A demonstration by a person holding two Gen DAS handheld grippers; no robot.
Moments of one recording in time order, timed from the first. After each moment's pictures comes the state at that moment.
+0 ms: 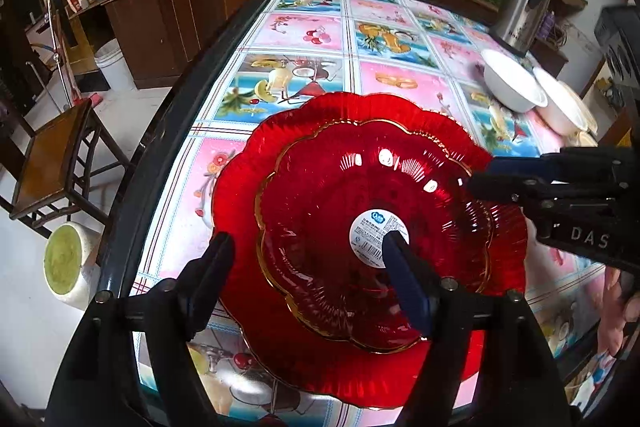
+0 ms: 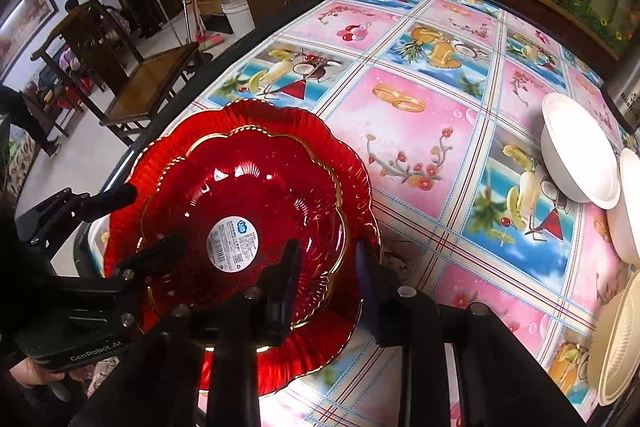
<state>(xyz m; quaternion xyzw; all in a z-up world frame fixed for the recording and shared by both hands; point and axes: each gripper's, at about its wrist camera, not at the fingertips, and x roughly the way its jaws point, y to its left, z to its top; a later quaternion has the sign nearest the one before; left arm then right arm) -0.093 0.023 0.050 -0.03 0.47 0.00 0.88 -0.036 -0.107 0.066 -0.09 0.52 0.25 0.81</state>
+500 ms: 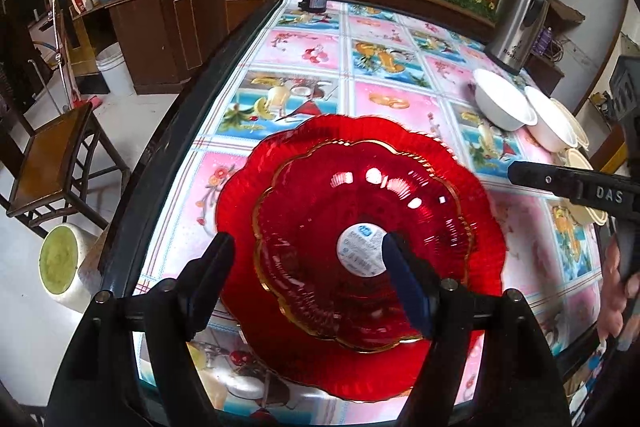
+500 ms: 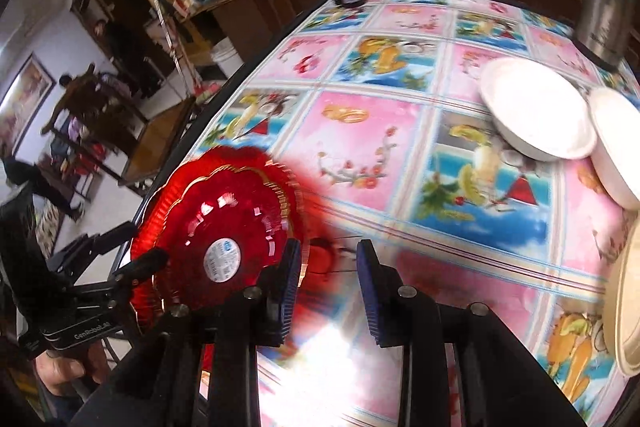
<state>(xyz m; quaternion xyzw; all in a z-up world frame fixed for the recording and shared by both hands) -0.098 0.022 0.065 -0.05 0.45 0.00 0.89 -0.027 -0.186 0.080 0.03 0.50 0.23 0.83</state>
